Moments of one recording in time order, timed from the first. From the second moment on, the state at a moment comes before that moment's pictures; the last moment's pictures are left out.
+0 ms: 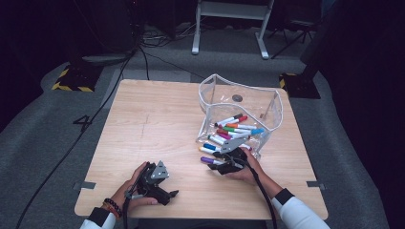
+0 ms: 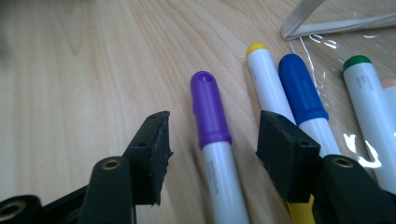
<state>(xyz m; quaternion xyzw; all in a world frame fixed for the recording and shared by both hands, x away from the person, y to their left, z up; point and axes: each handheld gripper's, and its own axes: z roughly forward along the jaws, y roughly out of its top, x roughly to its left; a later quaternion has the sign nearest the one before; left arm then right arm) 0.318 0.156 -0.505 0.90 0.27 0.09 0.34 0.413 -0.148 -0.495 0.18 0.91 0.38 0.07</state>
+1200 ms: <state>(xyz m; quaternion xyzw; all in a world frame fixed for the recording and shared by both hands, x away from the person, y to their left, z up) 0.317 0.157 -0.505 0.90 0.27 0.09 0.34 0.372 -0.210 -0.434 0.17 0.85 0.49 0.09</state>
